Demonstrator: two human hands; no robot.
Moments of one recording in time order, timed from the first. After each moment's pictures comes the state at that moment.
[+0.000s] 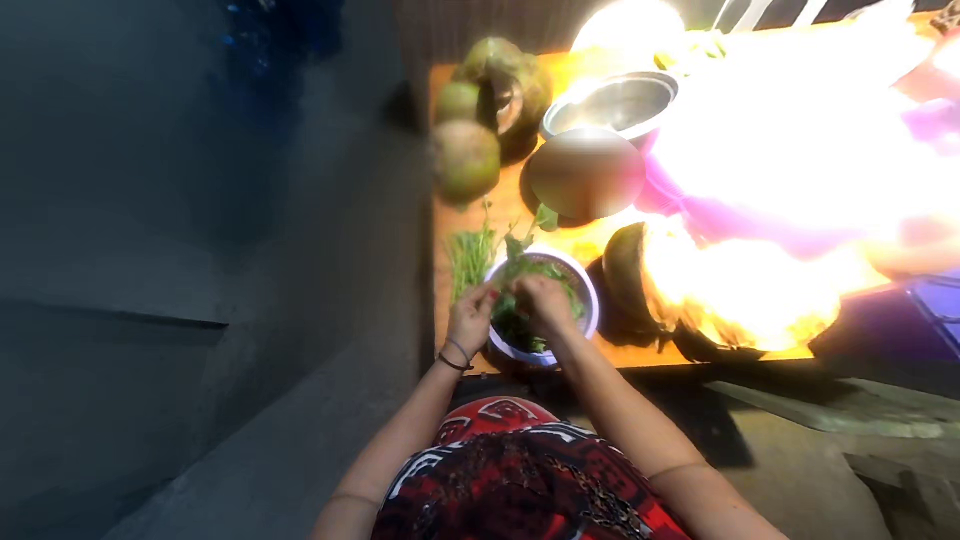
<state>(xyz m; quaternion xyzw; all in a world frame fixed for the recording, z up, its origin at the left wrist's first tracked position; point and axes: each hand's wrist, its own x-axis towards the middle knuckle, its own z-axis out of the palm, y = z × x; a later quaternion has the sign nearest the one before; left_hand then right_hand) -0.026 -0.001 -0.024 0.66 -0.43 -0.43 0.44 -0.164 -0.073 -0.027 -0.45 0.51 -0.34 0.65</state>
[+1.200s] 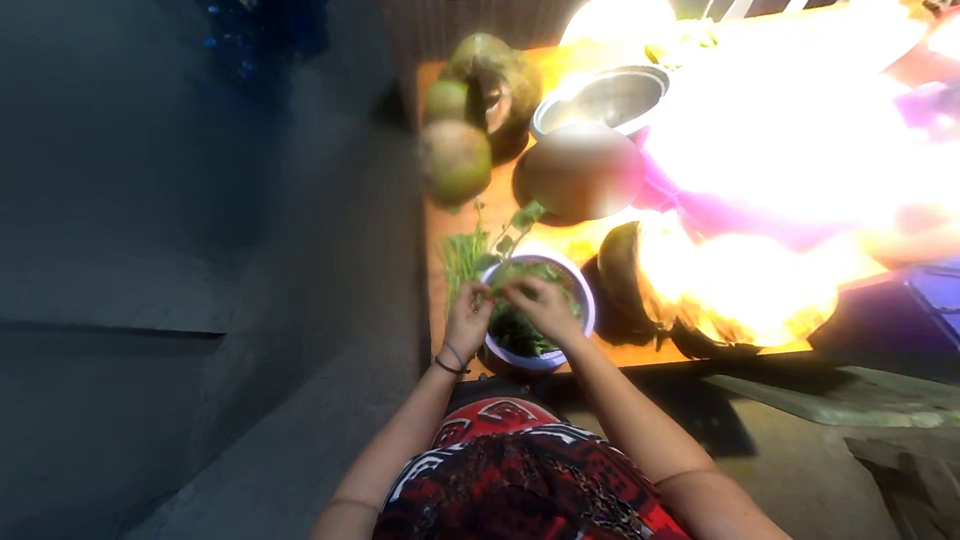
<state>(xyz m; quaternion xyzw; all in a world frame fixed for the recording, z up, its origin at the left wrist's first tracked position) -0.026 -0.012 -0.025 0.64 -0.38 -0.50 0.45 -0.182 -0.078 -0.027 -0.64 0.43 -0.30 0.56</state>
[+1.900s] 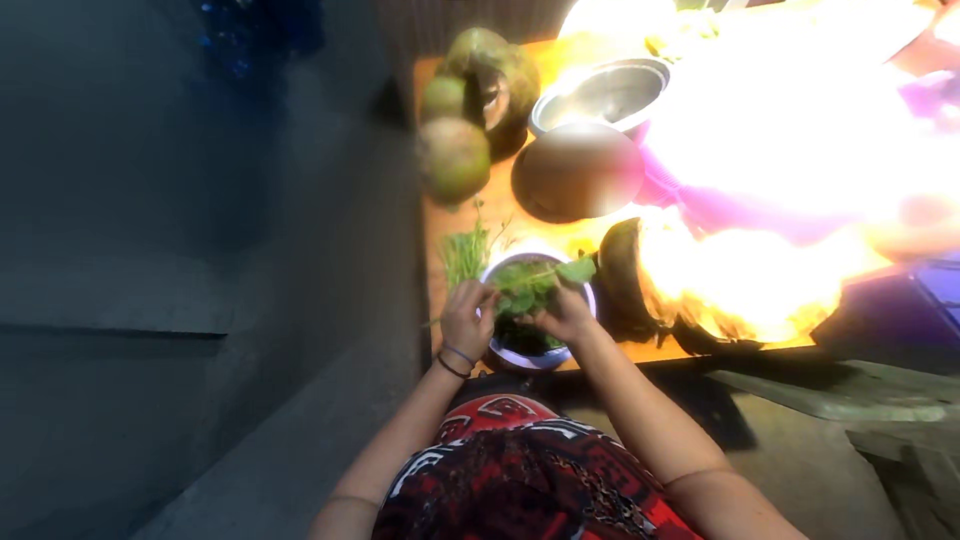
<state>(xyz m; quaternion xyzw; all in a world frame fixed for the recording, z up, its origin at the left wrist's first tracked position) -0.027 -0.013 -0.044 0.62 -0.61 -0.15 0.46 -0.190 -0.080 -0.014 -0.16 0.47 -0.35 0.79</state>
